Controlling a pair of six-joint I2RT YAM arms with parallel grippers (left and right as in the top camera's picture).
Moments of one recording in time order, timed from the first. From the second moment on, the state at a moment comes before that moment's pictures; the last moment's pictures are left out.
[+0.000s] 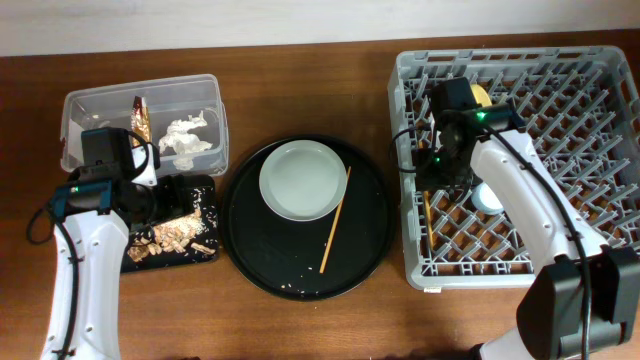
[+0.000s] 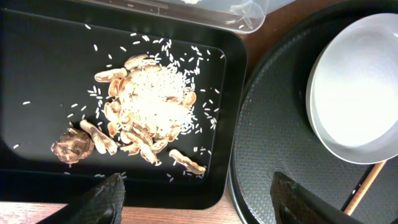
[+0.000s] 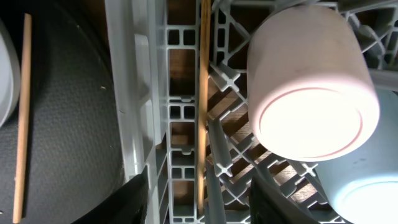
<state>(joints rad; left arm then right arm) 0.17 1.40 1.18 -1.01 0.12 -0.12 0.17 1.71 1.43 -1.14 0.03 0.18</state>
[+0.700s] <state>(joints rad) 0.17 1.40 1.18 -1.01 0.12 -0.12 0.66 2.00 1.33 -0.84 -0.02 0.58</state>
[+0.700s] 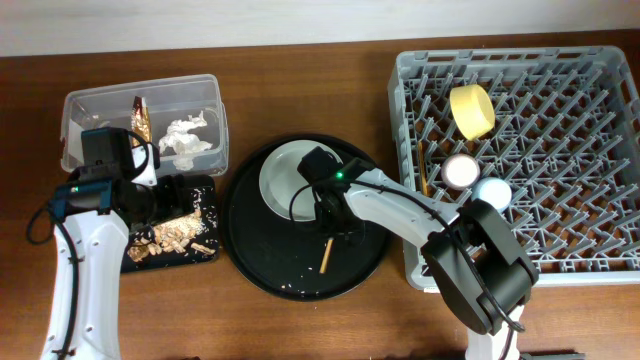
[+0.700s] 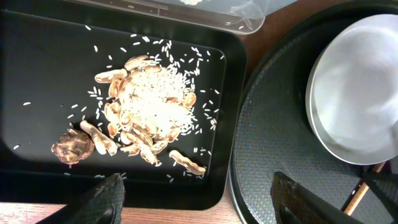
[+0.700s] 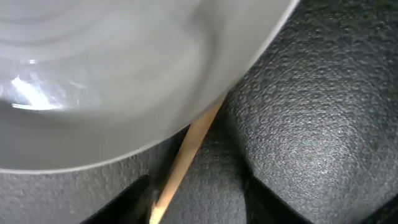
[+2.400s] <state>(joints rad) 0.17 1.40 1.18 -1.01 0.12 -0.12 0.38 1.90 1.54 -0.97 -0.05 0.33</state>
